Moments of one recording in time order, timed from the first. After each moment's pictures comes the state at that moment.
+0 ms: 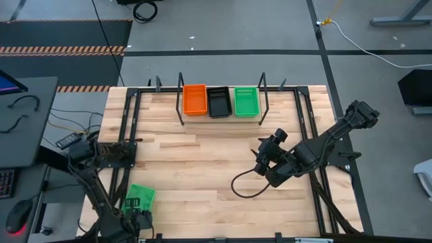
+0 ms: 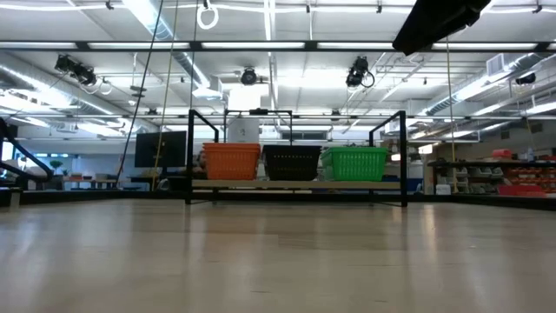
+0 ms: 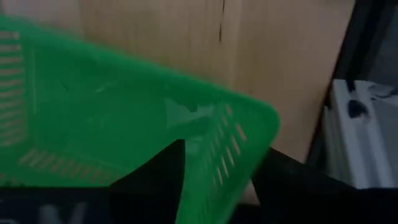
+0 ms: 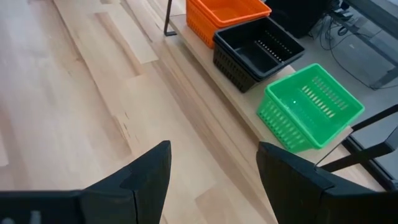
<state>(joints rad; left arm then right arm) -1.18 1.84 1.25 -1.00 0.02 -1.22 0.56 1.39 1.13 -0.99 0.92 0.89</state>
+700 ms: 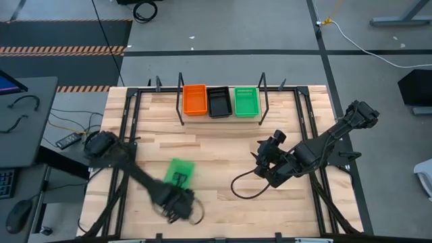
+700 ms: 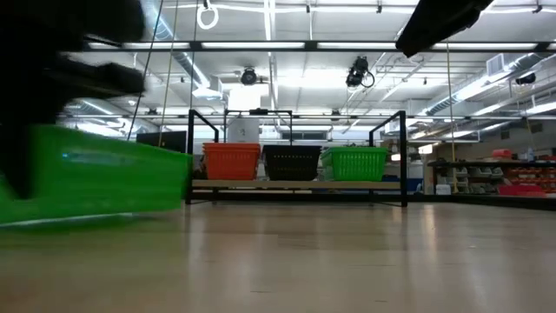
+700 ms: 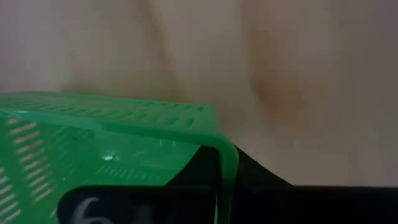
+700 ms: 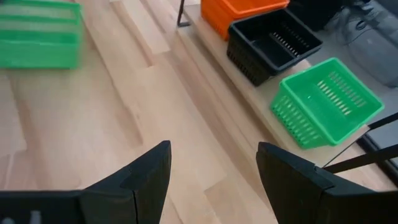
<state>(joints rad) -0.65 1.88 1.26 -0.88 -0.20 -0.36 0.56 1.39 1.13 -0.97 0.86 0.85</state>
